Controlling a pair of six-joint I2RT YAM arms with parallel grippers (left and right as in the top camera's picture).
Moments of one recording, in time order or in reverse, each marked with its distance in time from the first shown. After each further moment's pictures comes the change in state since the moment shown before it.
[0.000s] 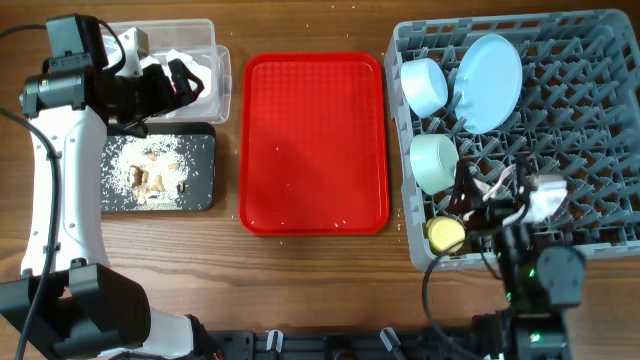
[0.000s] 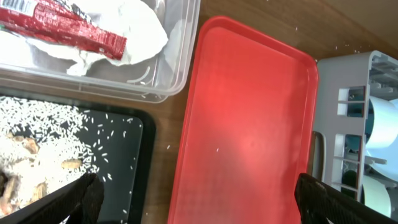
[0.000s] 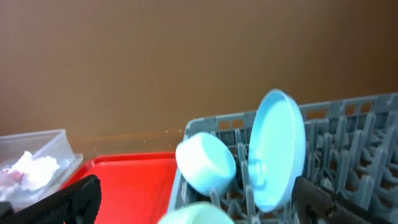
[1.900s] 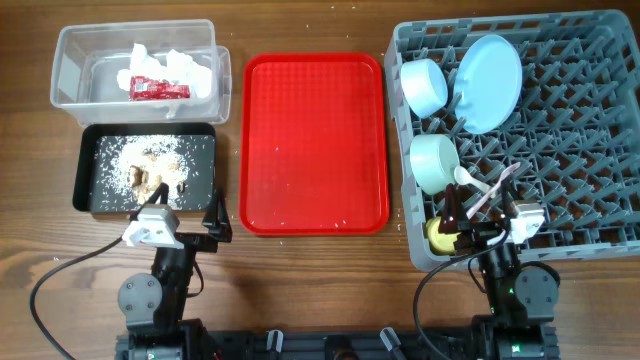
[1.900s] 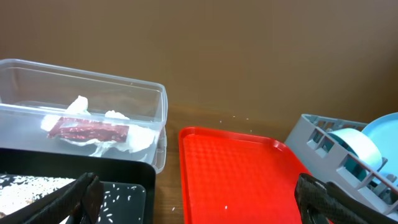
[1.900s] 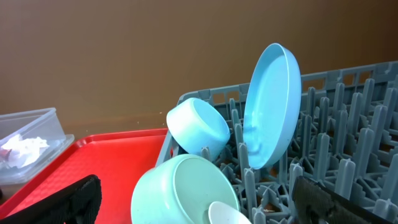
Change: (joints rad) left arm -0.102 -1.596 -1.526 1.022 -0.197 -0.072; right arm 0.000 -0.266 -0.228 -0.043 0.008 0.000
